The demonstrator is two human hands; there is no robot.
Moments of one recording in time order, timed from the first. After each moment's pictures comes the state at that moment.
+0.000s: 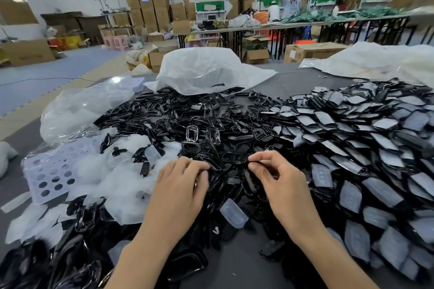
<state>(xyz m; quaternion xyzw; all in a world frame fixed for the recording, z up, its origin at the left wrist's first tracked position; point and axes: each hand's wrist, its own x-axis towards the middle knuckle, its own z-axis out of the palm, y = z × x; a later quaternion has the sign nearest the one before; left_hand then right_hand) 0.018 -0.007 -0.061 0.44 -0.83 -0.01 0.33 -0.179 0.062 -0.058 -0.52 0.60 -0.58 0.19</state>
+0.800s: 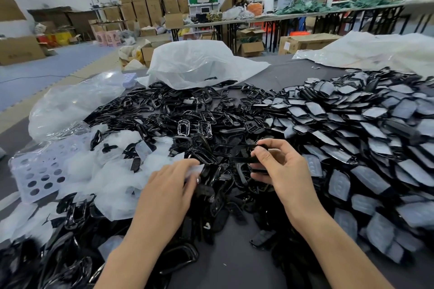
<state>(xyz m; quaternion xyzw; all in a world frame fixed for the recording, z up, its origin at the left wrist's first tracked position) 0.017 0.007 -0.060 0.46 -0.83 -0.03 0.31 -0.197 0.058 -0.059 -0.36 0.52 -0.69 0.36</state>
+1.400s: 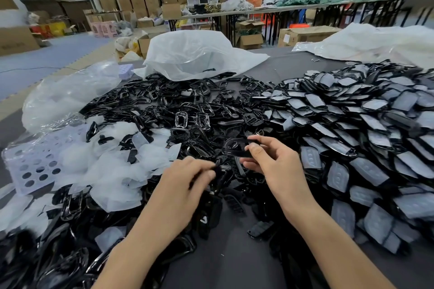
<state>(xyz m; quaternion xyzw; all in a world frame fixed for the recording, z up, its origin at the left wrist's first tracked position) 0.005 0.019 -0.050 0.40 -0.84 -0.19 0.31 -0.190 0.055 -0.064 -0.36 0.52 -0.68 0.37</state>
